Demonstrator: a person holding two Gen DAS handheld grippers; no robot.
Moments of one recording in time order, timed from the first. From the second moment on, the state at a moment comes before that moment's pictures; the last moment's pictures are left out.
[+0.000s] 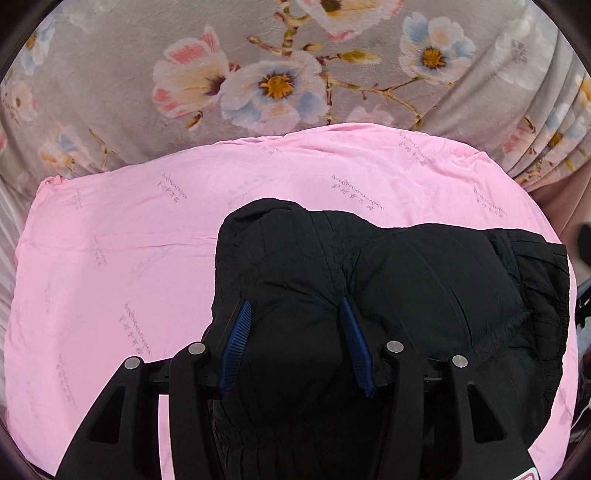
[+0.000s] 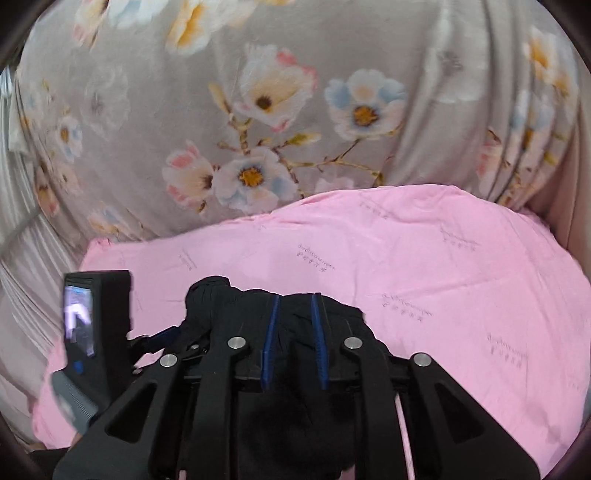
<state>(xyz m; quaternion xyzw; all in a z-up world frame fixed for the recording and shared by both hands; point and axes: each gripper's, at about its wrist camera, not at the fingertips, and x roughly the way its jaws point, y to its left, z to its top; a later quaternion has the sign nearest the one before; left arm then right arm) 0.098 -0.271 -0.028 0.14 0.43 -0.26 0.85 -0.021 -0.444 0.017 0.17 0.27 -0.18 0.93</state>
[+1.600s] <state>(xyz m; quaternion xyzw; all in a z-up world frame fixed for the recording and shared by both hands) 0.113 -0.303 -0.114 0.16 0.35 -0.19 0.90 0.022 -0.455 -0.166 0.21 0.32 -0.24 0.89</state>
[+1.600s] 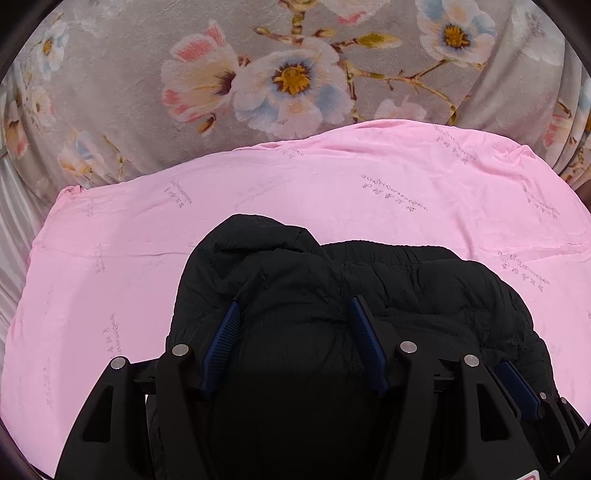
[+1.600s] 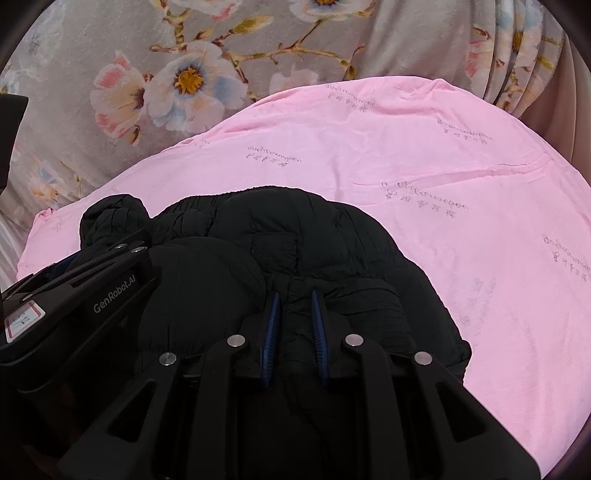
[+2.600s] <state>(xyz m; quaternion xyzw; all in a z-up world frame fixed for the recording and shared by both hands) 0.030 -0.214 -0.041 0.16 0.44 -0.20 0.86 -0.070 -0.420 -0.091 0.23 0.36 -0.22 0.88</state>
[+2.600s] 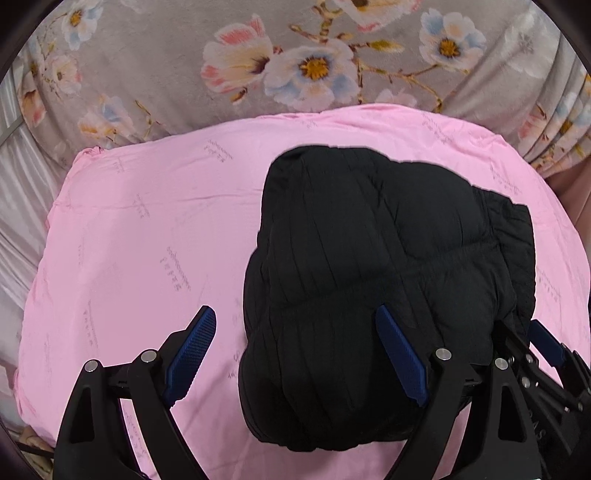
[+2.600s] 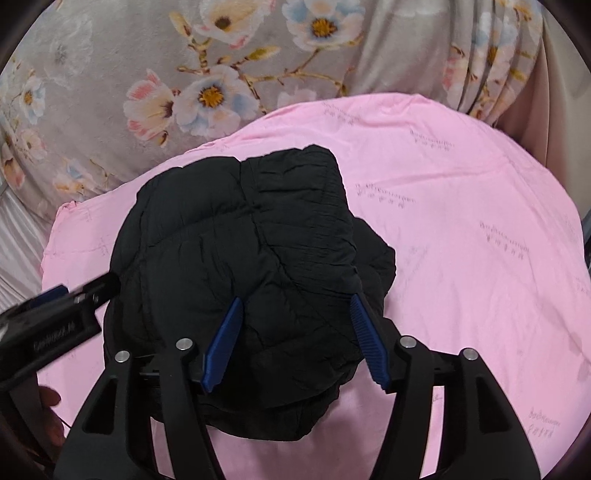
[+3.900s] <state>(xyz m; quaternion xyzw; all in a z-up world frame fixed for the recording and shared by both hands) 0.142 -0.123 -0.117 -0.17 0.60 -0.30 0.72 -0.089 -0.538 -0.204 0.68 0.28 -0.01 0.68</state>
